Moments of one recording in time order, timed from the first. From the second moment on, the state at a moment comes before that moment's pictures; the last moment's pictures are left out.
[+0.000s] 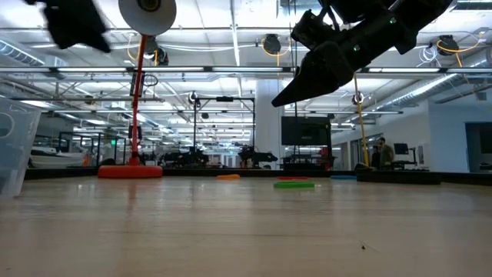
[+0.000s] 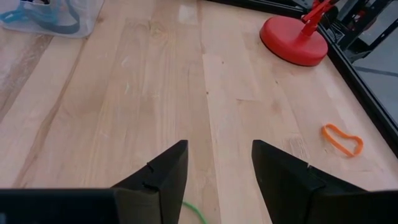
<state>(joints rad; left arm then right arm) -0.58 1.15 0.88 -0.62 -0.48 -0.84 0.04 1.46 0.73 0.19 0.21 -0.12</state>
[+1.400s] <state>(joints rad) -0.36 1.14 0.88 -0.48 -0.68 -0.40 -0.03 1.46 0.46 0.35 0.26 0.13</state>
